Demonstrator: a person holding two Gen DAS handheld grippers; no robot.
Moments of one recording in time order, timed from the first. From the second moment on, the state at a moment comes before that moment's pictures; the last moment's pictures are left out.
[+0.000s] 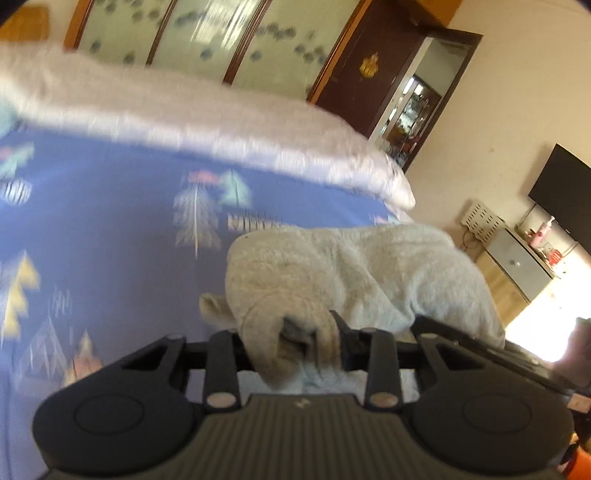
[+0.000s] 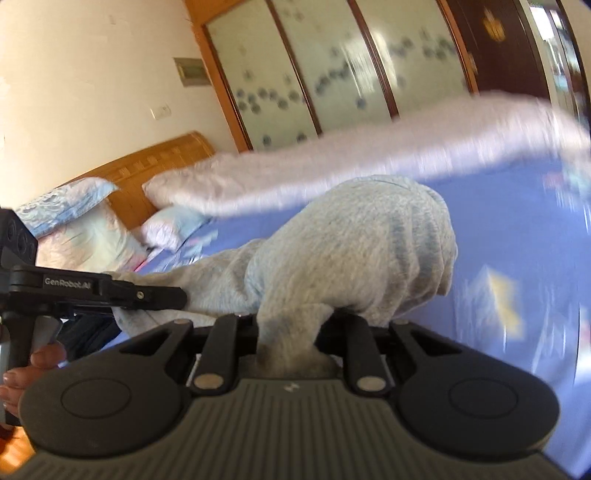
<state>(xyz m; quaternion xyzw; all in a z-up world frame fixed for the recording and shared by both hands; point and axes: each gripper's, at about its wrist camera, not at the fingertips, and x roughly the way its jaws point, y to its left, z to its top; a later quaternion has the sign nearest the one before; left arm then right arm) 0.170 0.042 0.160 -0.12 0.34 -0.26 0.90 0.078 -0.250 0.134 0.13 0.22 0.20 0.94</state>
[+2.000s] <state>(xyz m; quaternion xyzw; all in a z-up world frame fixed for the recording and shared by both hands) 0.311 0.033 0.094 -0.11 0.40 -0.05 0.91 0.194 -0.275 0.102 0.21 0.29 0.09 0.93</state>
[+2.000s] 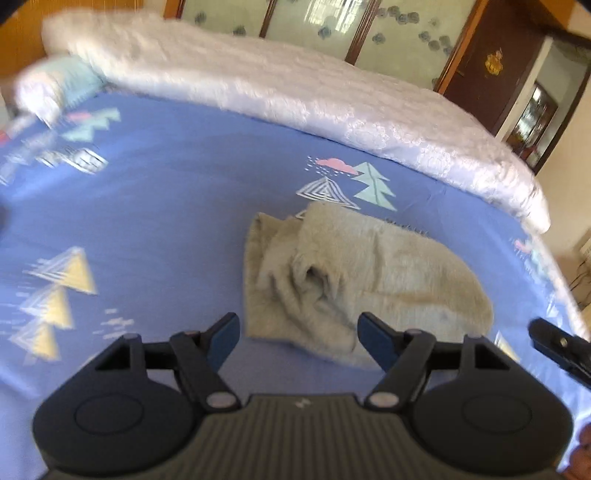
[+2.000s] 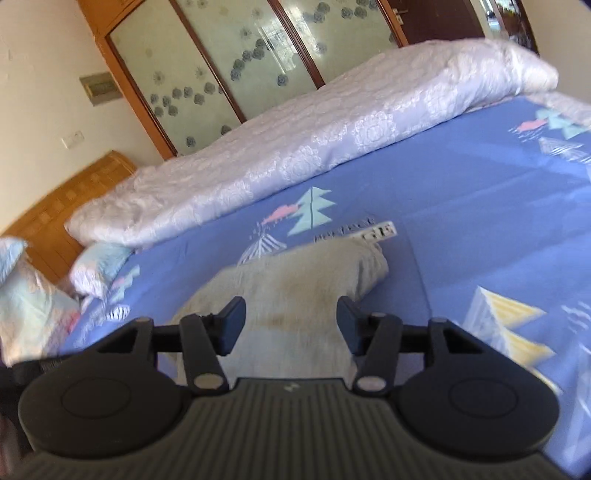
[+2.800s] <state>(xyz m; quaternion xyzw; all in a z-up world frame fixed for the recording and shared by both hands) 0.064 -0.013 0.152 0.02 0.35 -0.04 0.94 0.003 -0.242 0.121 0.21 0.31 0.09 0.92</state>
